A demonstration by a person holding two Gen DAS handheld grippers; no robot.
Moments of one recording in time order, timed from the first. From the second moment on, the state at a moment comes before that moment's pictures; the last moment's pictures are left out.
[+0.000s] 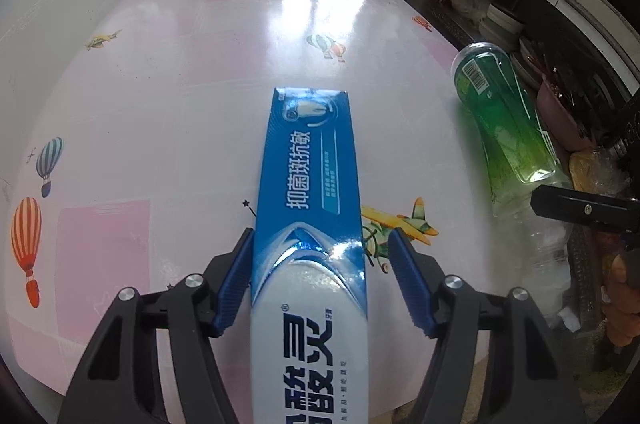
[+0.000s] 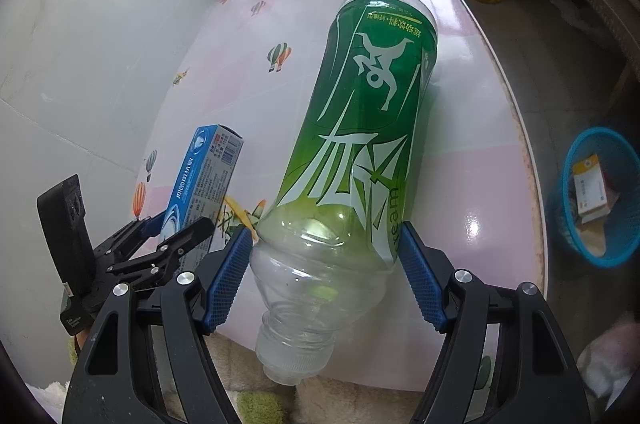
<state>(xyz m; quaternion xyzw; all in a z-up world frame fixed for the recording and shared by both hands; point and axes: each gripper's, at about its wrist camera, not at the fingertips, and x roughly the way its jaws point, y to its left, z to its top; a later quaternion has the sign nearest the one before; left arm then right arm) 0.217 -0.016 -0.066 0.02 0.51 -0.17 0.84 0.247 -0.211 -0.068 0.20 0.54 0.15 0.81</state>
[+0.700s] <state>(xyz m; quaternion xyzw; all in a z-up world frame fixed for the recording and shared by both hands) 0.216 -0.014 -0.066 0.04 0.51 -0.13 0.85 0.253 -0.212 -0.073 0.18 0.56 0.15 0.80</state>
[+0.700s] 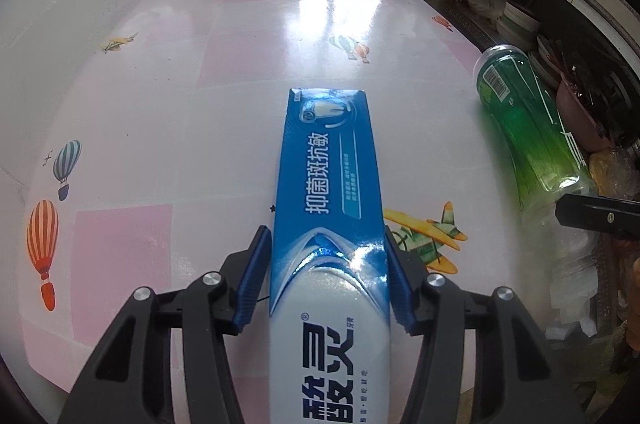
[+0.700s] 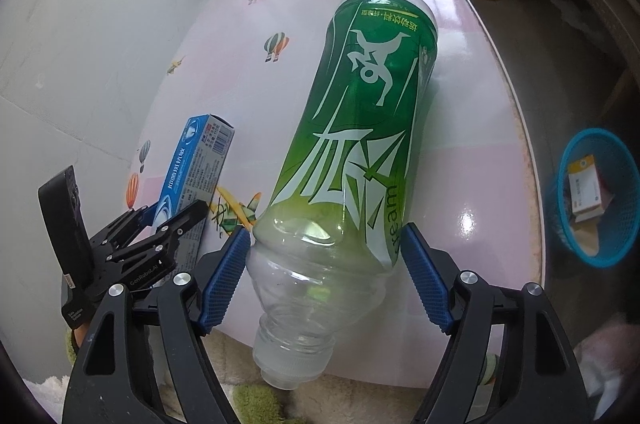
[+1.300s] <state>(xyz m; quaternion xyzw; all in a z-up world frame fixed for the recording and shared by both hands) 0.230 -0.016 -0.066 0.04 0.50 -0.13 0.86 0.260 -0.226 -0.086 0.26 0.55 0.15 0.78</state>
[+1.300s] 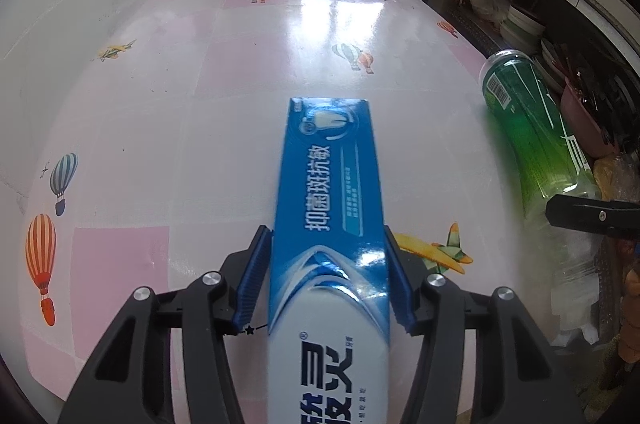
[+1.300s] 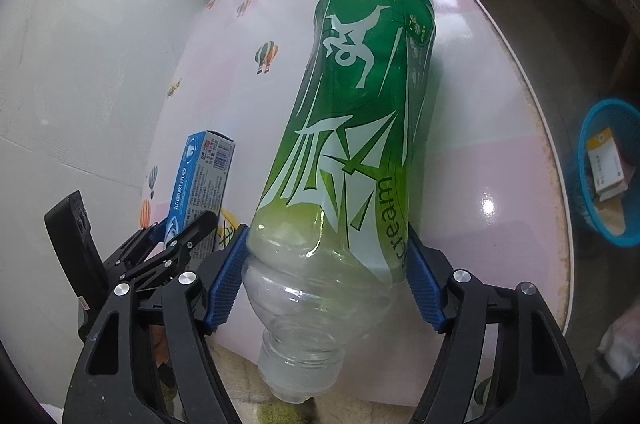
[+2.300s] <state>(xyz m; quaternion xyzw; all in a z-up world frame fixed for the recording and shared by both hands) 0.233 -0.315 -0.001 -0.02 0.52 -0.40 0.75 0.078 -0.495 -0.105 0.38 0.47 -0.10 0.79</state>
